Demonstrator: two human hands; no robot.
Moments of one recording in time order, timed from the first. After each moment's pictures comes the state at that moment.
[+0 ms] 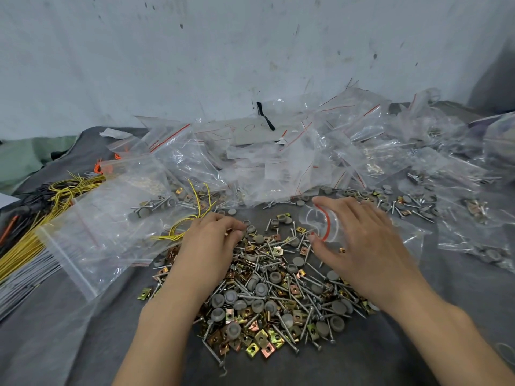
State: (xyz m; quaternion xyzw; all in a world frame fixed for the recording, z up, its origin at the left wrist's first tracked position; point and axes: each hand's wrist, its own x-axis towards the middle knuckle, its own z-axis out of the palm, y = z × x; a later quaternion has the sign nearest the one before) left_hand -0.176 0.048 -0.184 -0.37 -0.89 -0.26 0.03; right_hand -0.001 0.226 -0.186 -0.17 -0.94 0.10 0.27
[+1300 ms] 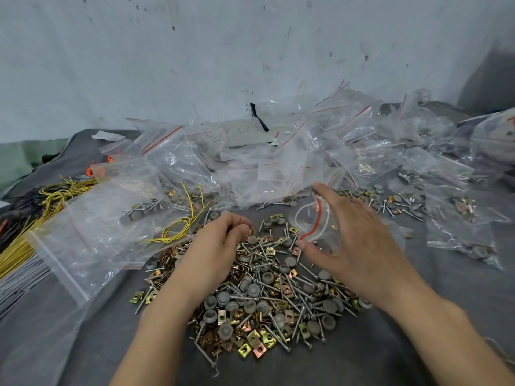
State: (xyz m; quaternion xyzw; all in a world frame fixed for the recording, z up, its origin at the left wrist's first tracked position) left_hand -0.162 0.058 -0.179 -0.38 -0.81 -0.43 -0.08; right_hand 0.004 0.233 -0.184 -0.14 -0.94 0.16 0.27
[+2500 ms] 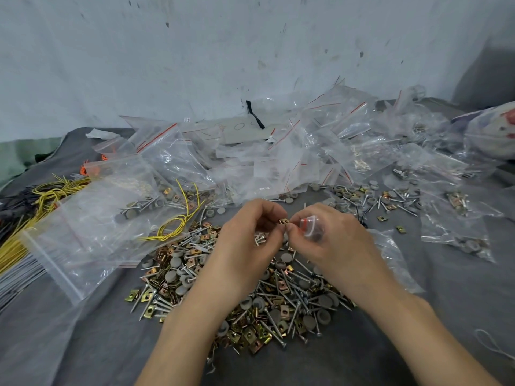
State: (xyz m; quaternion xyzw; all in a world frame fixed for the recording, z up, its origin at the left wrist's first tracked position) left_hand -0.118 0.081 -0.170 -0.47 -0.71 -0.52 -0.03; right_hand -0.012 0.207 -0.174 -0.18 -0.89 0.28 0.30
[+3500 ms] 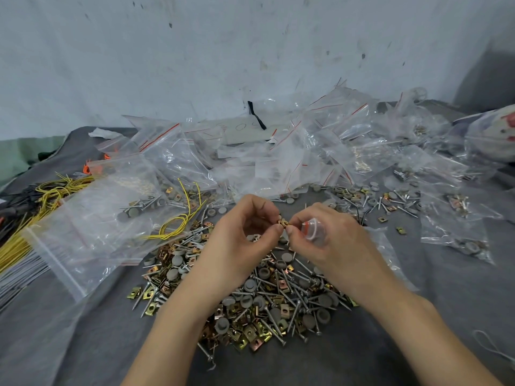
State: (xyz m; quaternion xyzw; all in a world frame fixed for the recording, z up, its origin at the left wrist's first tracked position) left_hand -0.125 0.073 -0.165 -0.46 -0.67 -0.57 -0.11; right_hand -0.010 0.210 -0.177 -0.14 -0.90 0.28 0.29
